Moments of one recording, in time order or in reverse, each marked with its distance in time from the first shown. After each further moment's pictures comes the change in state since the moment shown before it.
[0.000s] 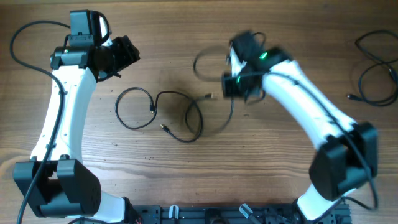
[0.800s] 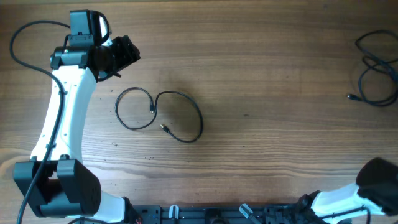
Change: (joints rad) left arm 0.000 0.000 0.000 0.002 0.001 0.000; right arm -1.073 -0.053 0.595 -0.309 0.206 0.060
